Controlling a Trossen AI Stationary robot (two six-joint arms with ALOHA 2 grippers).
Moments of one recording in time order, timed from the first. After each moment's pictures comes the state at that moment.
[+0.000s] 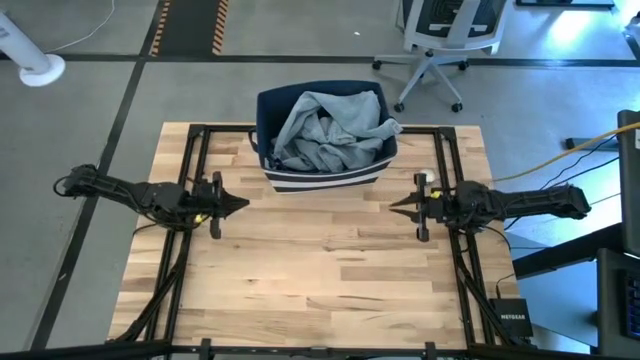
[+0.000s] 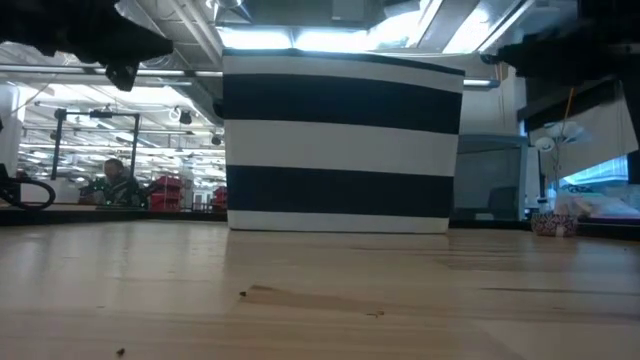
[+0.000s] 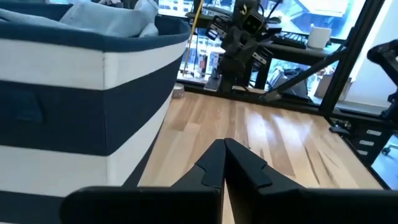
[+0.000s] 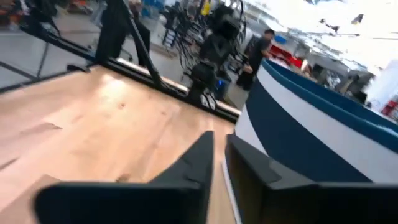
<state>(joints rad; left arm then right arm) -0.26 0.33 0.25 -0.02 -0.42 -0.17 0.05 0.35 0.15 0.18 -0.03 -0.41</state>
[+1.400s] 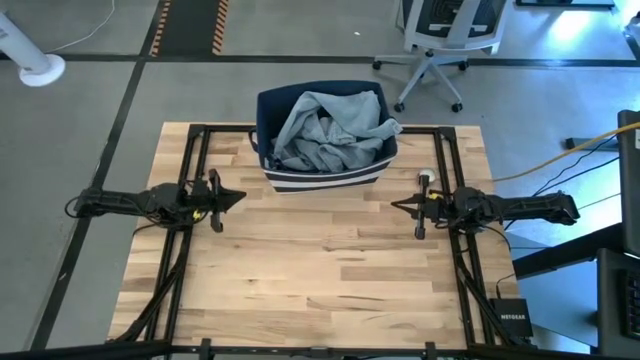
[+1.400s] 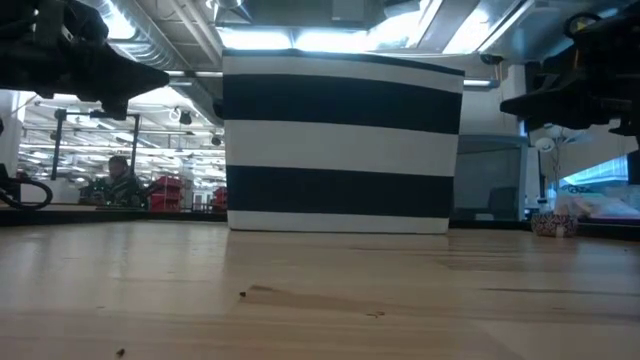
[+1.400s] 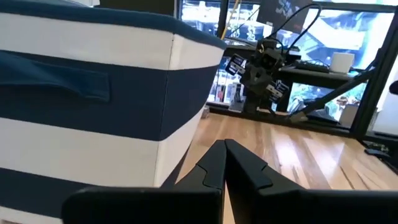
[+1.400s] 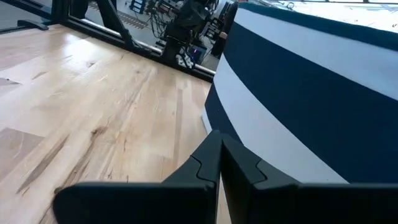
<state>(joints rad) -0.10 0.01 0.02 0.03 -0.35 -0.10 0.05 0.14 0.01 0.04 0.14 -0.40</state>
